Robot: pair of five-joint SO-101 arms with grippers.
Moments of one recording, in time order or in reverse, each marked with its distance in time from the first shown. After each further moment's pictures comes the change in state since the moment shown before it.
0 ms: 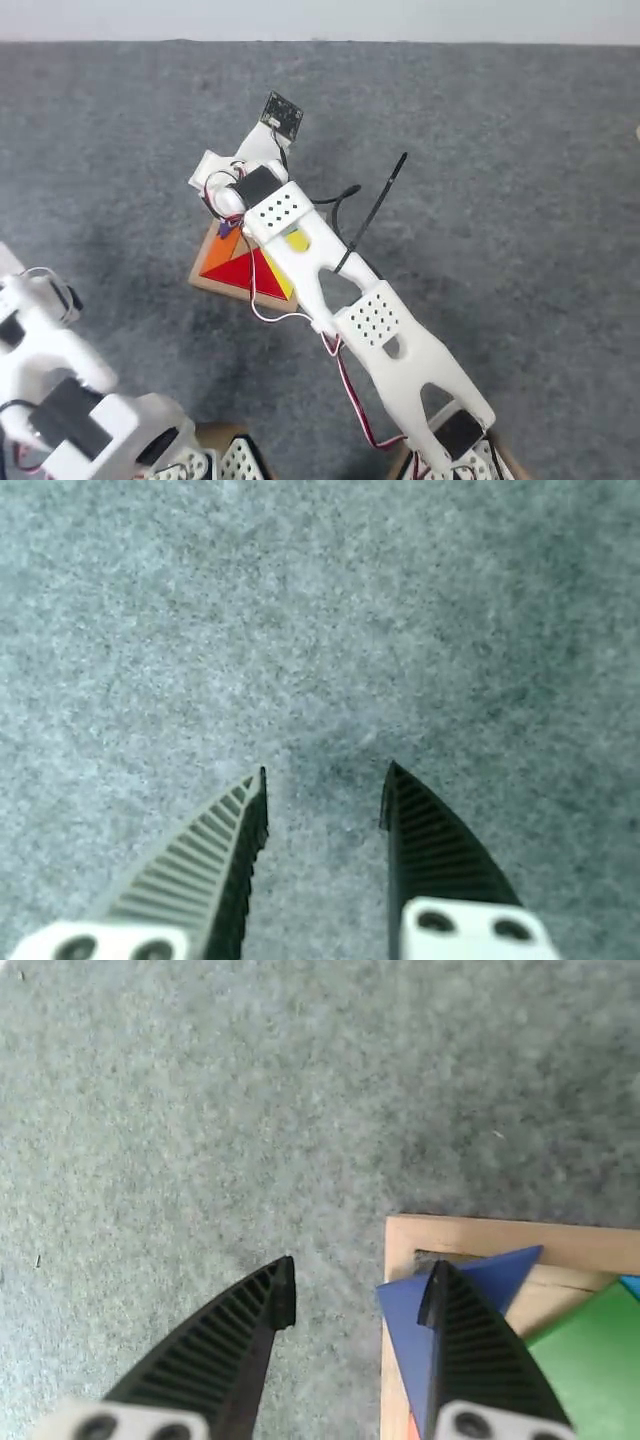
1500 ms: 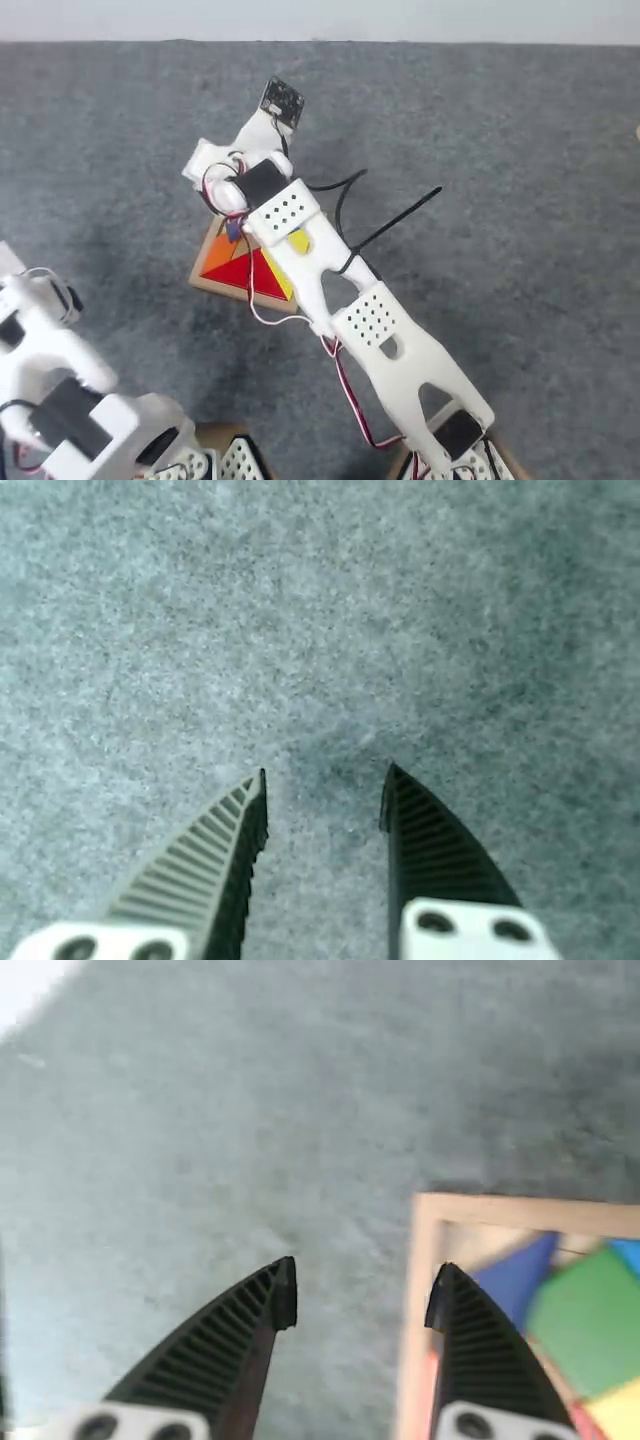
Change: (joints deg) left arm 0.0 0.0 0.0 0.0 -1.8; right arm -0.8 1.1 -17.4 15.2 2.3
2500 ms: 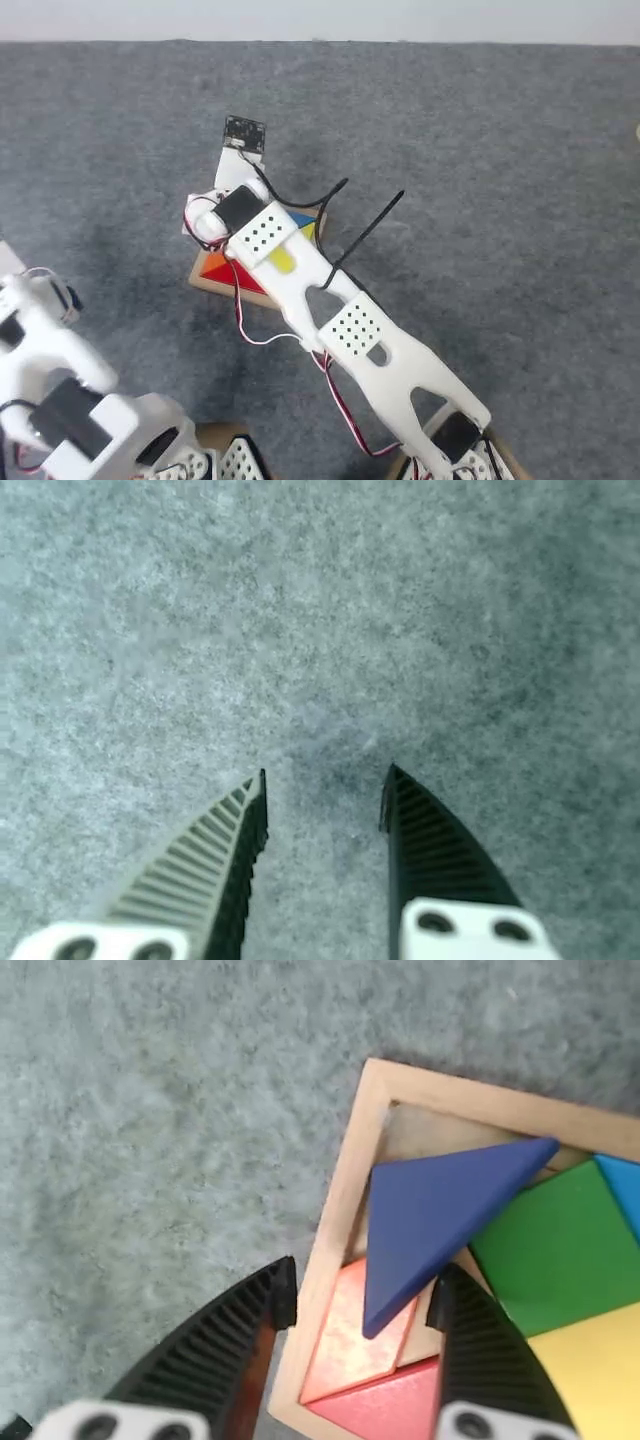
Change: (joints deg) left arm 0.0 0.0 0.0 -1.1 -0.2; right arm -4.7 6.4 -0.4 6.5 12.6
